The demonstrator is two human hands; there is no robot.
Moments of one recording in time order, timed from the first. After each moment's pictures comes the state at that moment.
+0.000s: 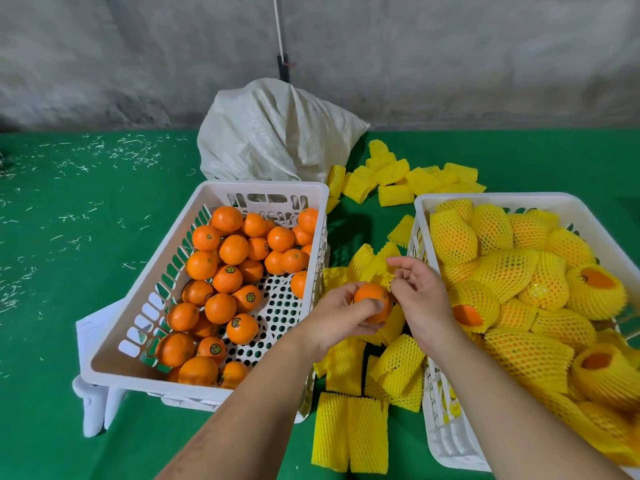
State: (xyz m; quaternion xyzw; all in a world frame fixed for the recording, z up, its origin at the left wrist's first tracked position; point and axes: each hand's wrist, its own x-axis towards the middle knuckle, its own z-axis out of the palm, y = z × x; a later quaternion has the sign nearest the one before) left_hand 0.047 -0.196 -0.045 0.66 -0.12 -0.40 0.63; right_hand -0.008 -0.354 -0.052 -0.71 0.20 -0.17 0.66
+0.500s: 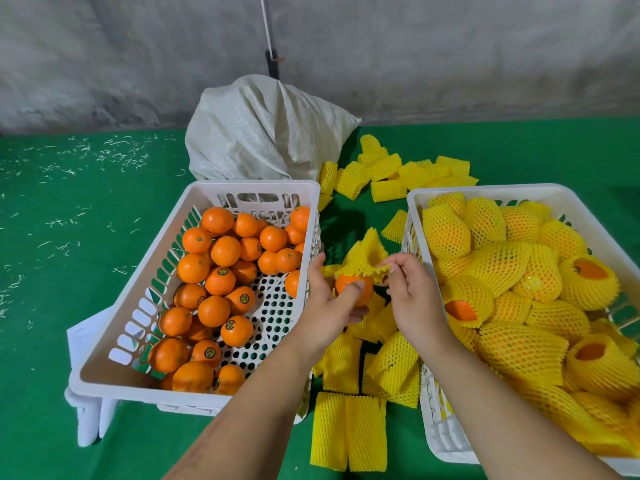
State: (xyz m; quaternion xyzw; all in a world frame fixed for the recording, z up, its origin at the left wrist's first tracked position) left_hand 0.049 -0.199 -0.055 0.66 -0.07 -0.28 0.69; right_hand -0.006 -0.353 -0.062 -0.79 0.15 -0.23 0.55
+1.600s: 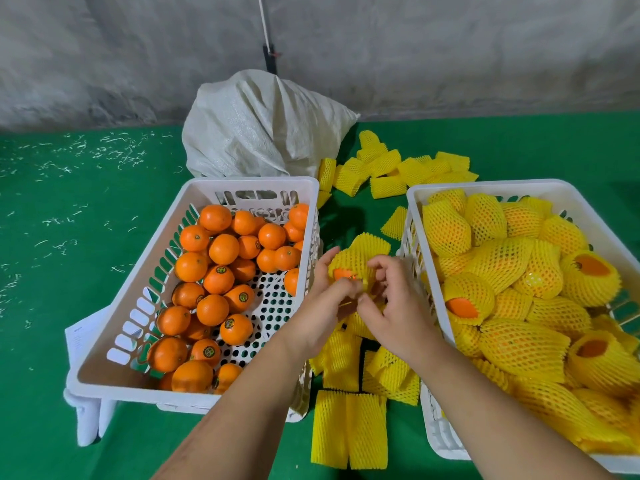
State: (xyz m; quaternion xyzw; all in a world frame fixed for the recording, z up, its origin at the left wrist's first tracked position) left_hand 0.057 -0.195 -0.048 0.58 -0.08 -0.34 0.74; right_hand -0.018 -0.335 -0.064 -0.87 0.04 -0.24 0.43
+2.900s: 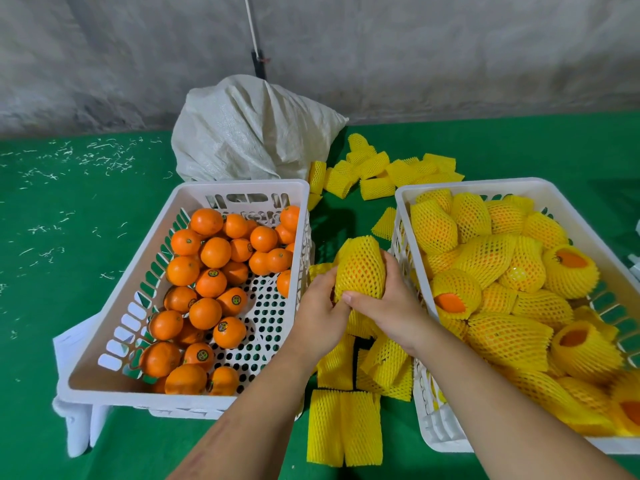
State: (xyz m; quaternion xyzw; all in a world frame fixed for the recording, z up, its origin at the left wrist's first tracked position) left_hand 0.046 -0.197 -0.067 0.78 -0.25 -0.12 0.56; right_hand -0.015 -0.339 -0.050 -0.77 0.19 -0.04 0.61
